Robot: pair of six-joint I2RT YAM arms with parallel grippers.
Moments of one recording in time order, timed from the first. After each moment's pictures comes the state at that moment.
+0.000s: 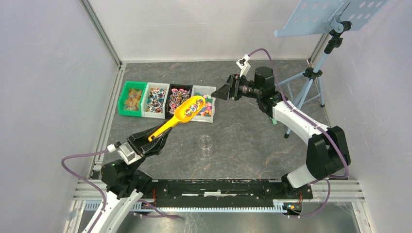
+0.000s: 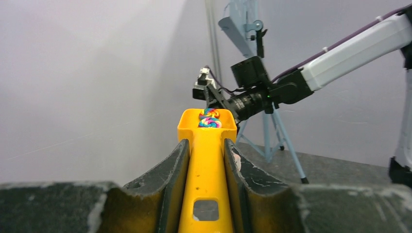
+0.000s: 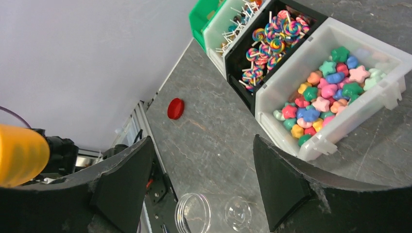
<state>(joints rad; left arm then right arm) -0.50 0.04 0.25 0.45 0.31 -0.05 0.42 1.52 1.10 0.19 -0.71 0.62</state>
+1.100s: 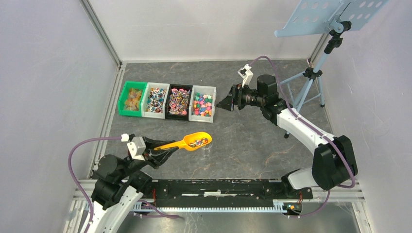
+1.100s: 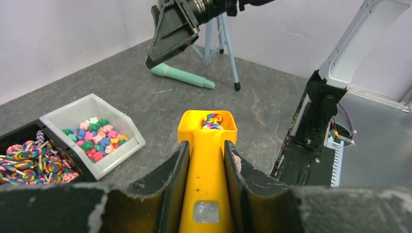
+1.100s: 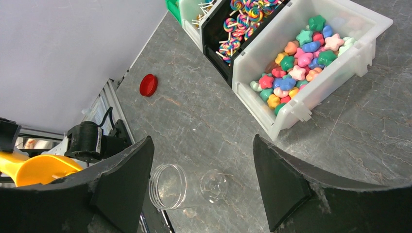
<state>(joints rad) -0.50 0.01 0.51 -0.34 0.51 -0.14 0.42 1.41 0.98 0.07 -0.67 0.43</state>
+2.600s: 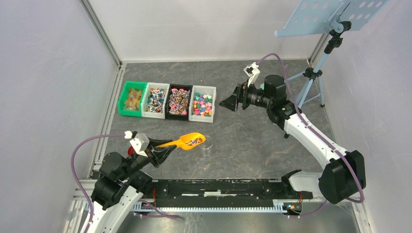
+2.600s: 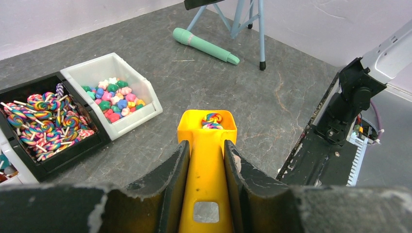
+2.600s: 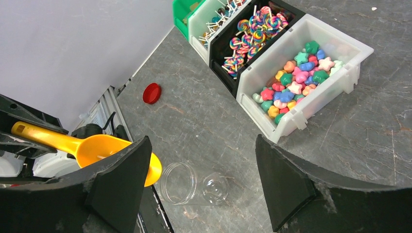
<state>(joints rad) -0.50 0.01 0.51 -0.47 0.39 -0.13 0.42 1.27 0.98 0.02 -0.65 0.41</state>
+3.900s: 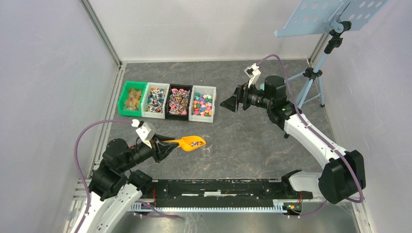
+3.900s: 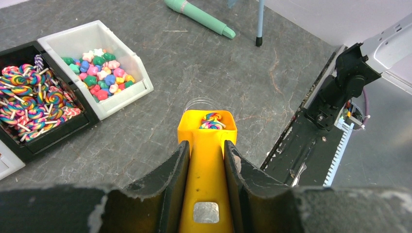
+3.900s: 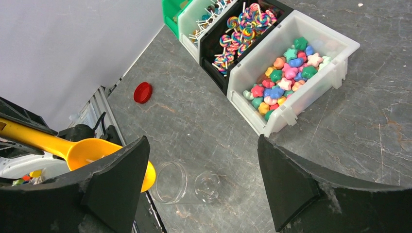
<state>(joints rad) -0.50 0.23 0.64 -0.55 0.42 -0.13 0.41 1.28 0.97 0.02 -0.63 0.39</state>
